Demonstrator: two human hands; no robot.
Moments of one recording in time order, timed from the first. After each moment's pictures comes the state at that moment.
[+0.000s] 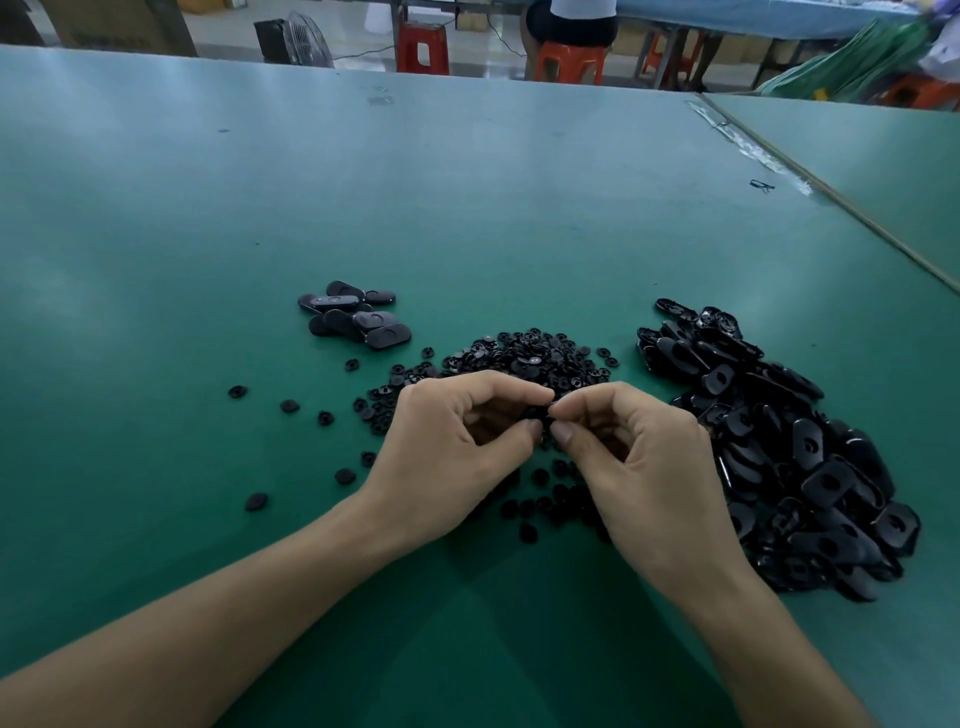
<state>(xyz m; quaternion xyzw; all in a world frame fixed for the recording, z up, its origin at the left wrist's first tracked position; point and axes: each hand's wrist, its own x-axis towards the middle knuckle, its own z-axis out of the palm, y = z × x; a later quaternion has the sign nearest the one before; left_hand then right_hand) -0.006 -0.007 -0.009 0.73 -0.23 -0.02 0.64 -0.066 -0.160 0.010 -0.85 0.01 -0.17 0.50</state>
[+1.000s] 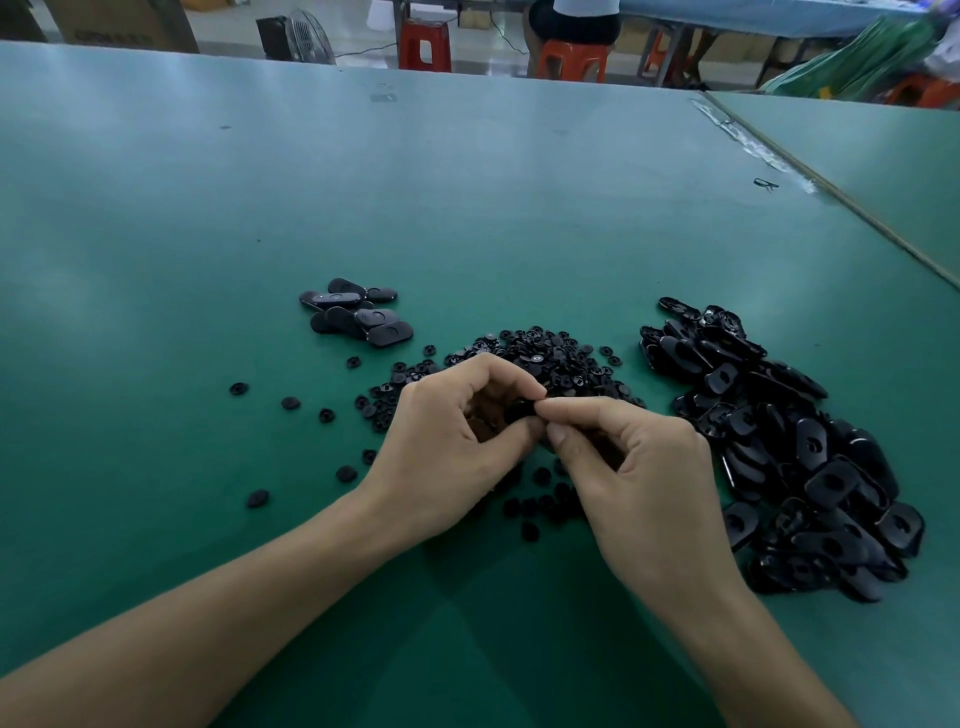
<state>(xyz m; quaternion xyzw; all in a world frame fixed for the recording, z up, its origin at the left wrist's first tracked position) -0.004 -0.006 -0.010 0.74 -0.24 0.00 0.63 -0.071 -0.152 0.008 -0.85 0.02 -0.20 0.48</state>
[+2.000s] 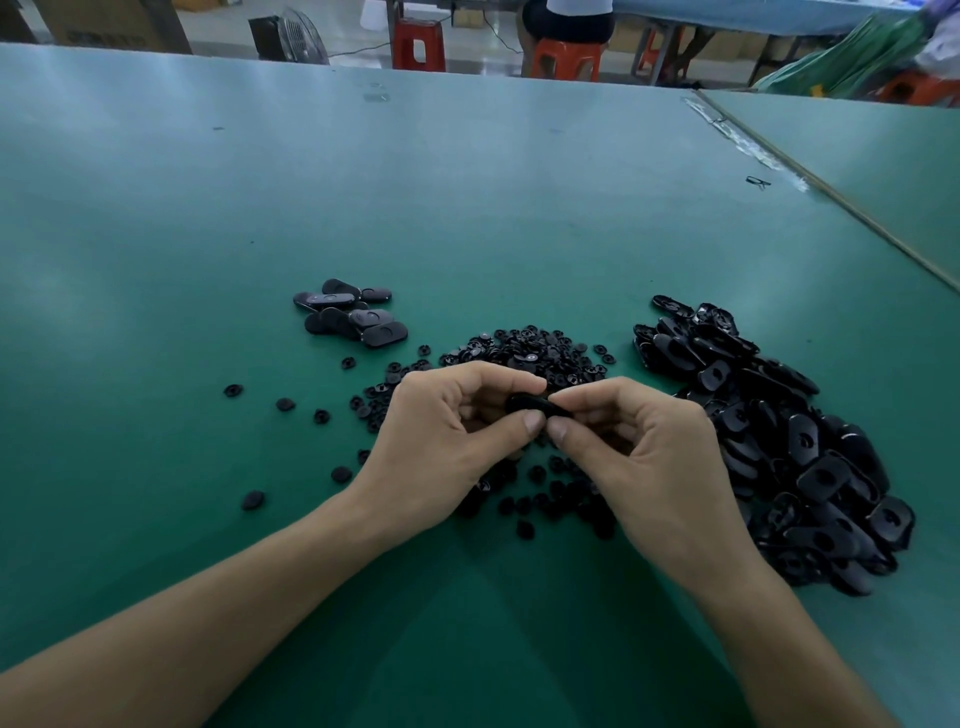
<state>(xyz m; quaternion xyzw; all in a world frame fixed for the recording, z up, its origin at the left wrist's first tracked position) -0.003 -0.003 -0.006 0.69 -0.23 -0.07 0.69 -0.063 -0.173 0.006 -0.83 0.00 -0.16 0.54</state>
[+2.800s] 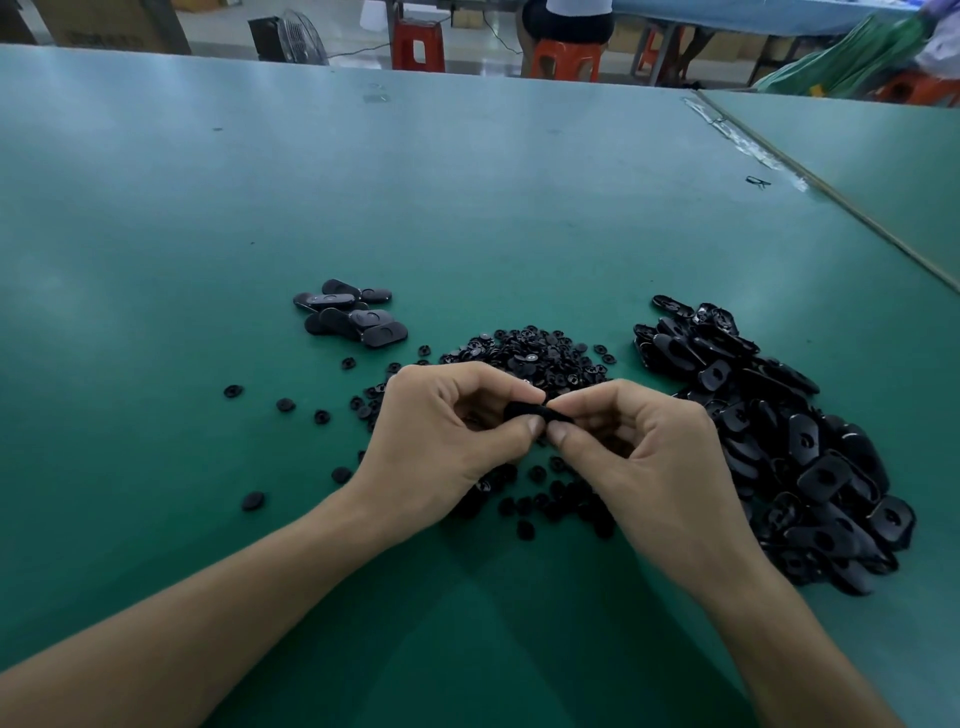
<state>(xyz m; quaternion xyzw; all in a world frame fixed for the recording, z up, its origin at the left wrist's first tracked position) -0.001 -0.003 -0.009 0.71 -0.23 -0.02 0.66 -0.067 -0.169 0.013 -0.83 0.02 -0.14 0.54</state>
